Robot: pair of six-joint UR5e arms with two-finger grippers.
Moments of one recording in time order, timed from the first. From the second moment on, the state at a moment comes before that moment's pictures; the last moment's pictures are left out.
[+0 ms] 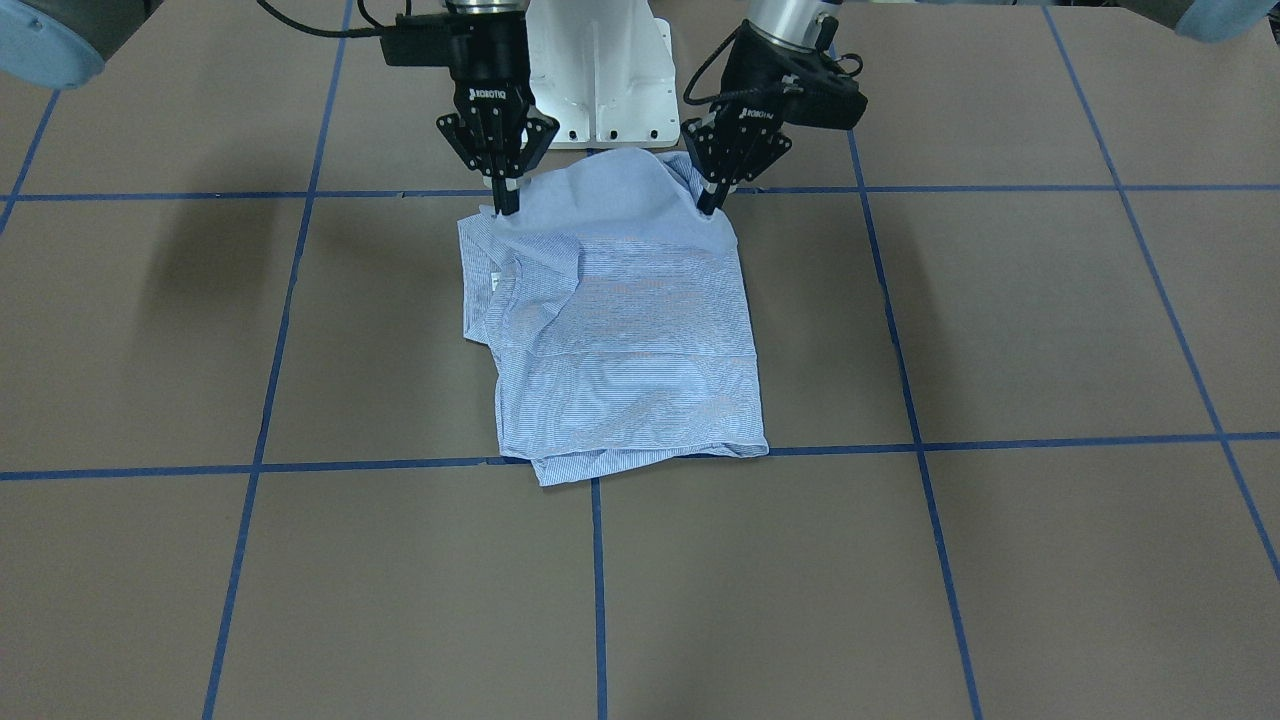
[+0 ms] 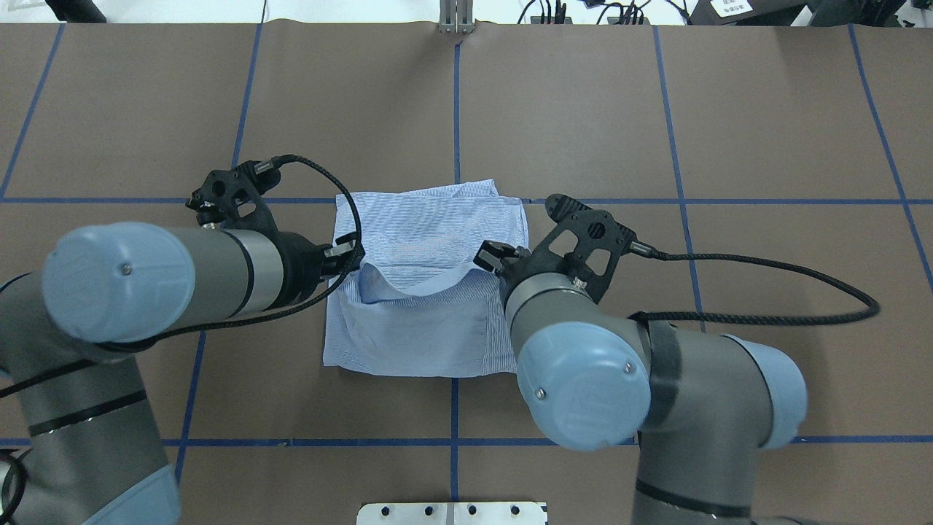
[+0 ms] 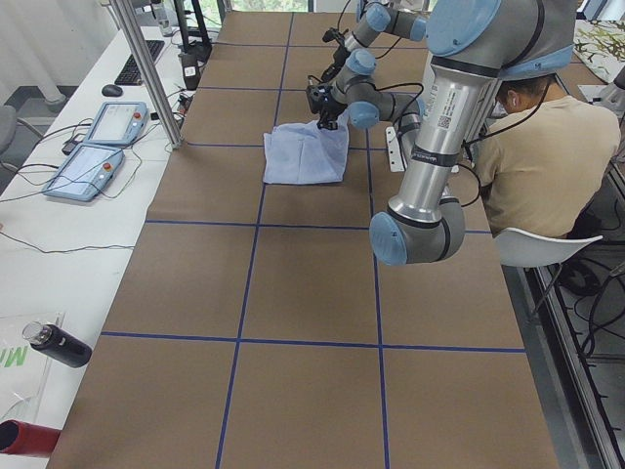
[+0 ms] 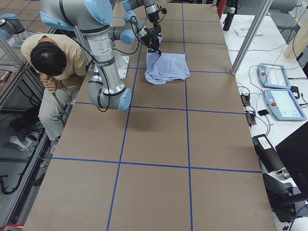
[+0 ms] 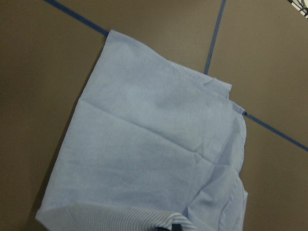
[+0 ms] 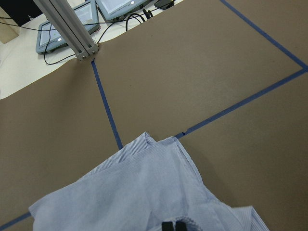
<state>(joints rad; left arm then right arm) -0.49 -2.00 -2.09 -1.74 -1.59 -1.63 0.30 -0.97 2.05 -1.75 1.13 1.82</state>
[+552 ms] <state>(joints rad) -0.63 -2.13 -1.74 -1.84 -1.58 -1.46 0.44 -0.85 1.64 -1.53 1.21 1.72</state>
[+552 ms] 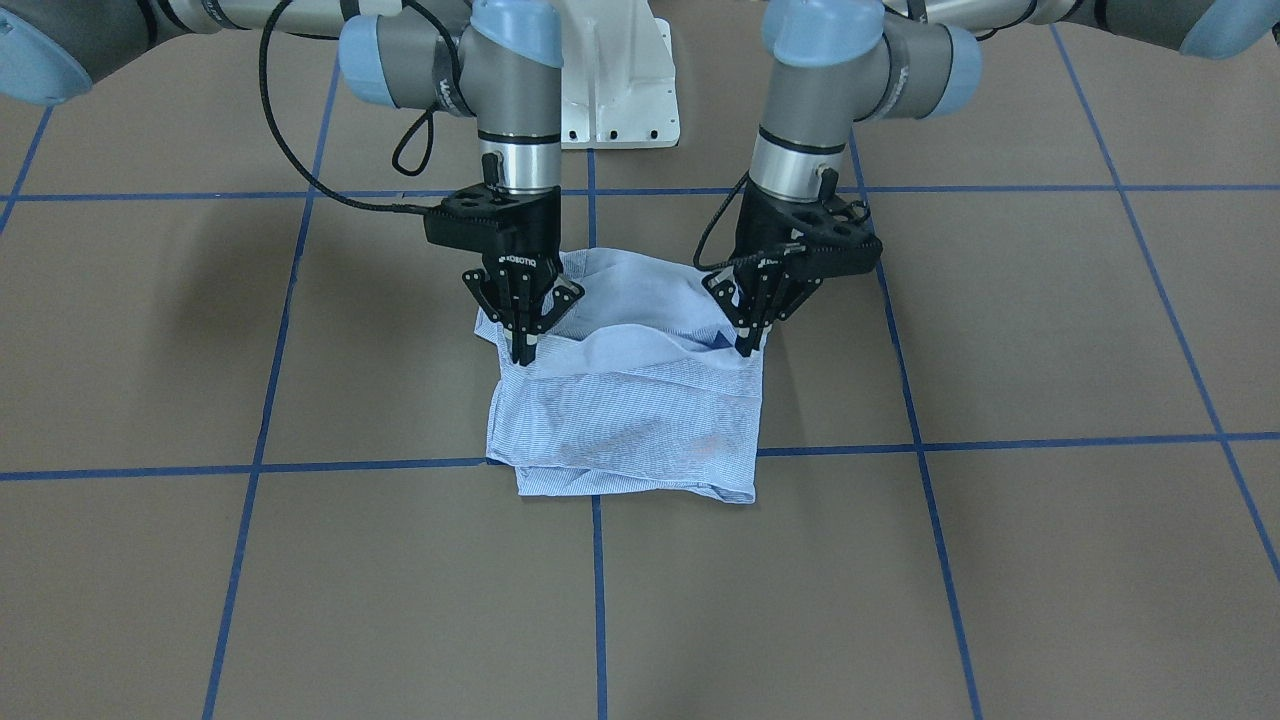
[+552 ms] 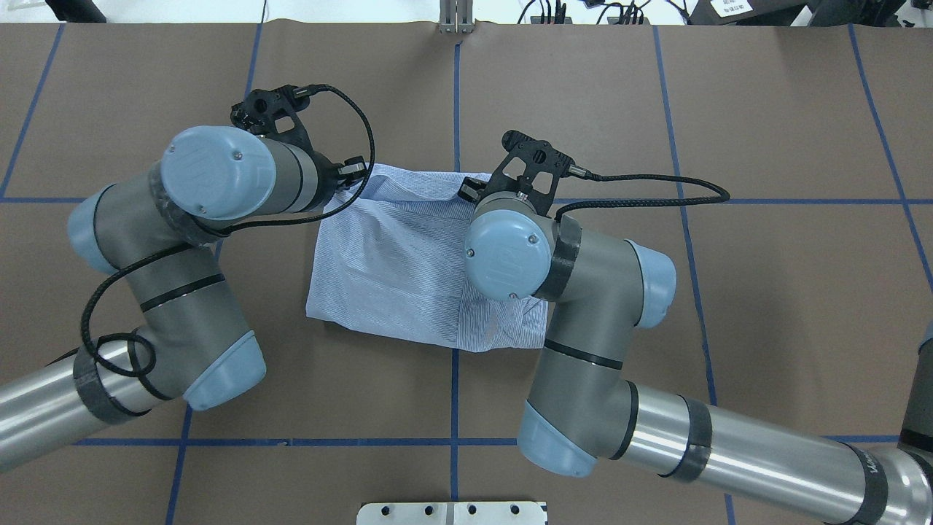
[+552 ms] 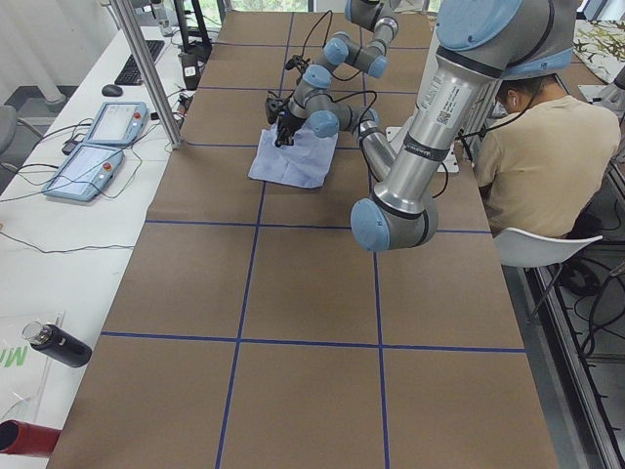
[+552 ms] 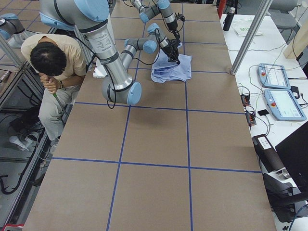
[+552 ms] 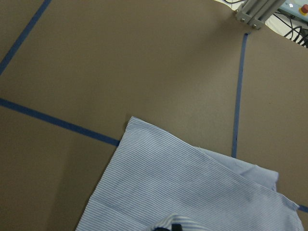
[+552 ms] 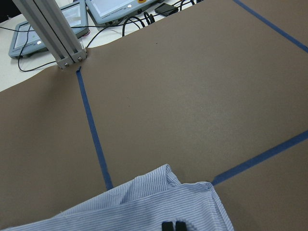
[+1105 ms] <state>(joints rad) -0.68 -2.27 -1.40 -2.02 -1.58 -1.31 0.50 -0.82 1.51 -1.44 1.28 1.64</state>
